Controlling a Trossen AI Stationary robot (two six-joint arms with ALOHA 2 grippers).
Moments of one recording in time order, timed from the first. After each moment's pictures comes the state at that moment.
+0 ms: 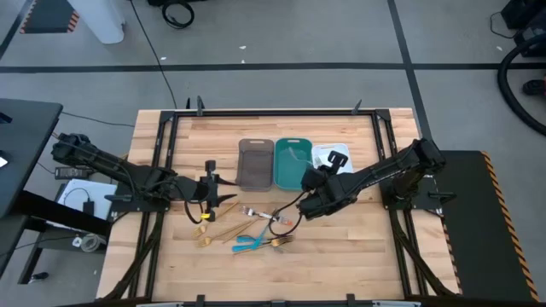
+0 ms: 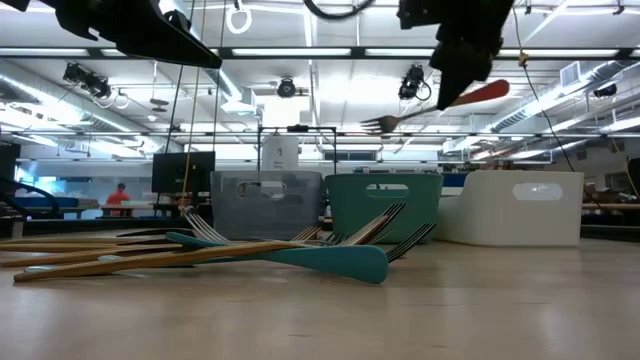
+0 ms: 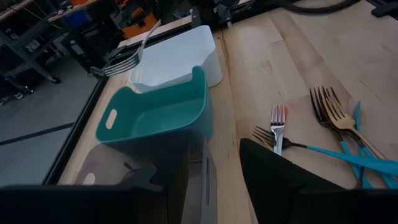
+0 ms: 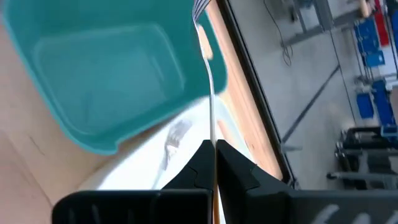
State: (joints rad) left arm -0.34 0.95 0.57 -0.05 -0.48 0.15; right arm 0.32 1.74 1.42 -1.43 0.84 0.81
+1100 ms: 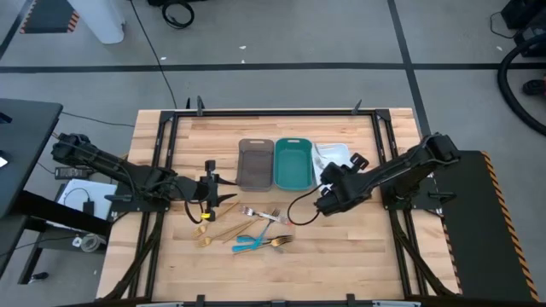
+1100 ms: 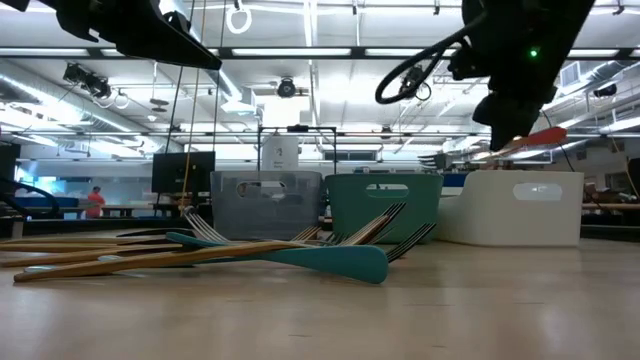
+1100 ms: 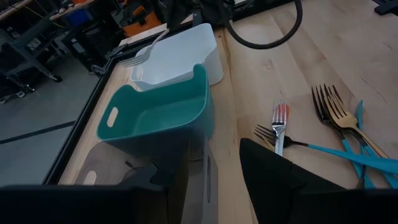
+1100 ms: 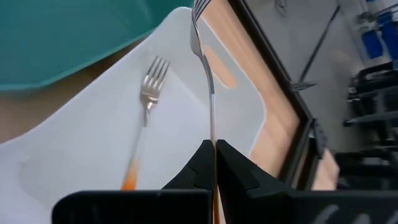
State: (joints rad) left arm -0.34 0.95 0.57 -0.06 -0.49 0.15; right arm 0.31 1.58 1.04 -1.32 0.79 1.09
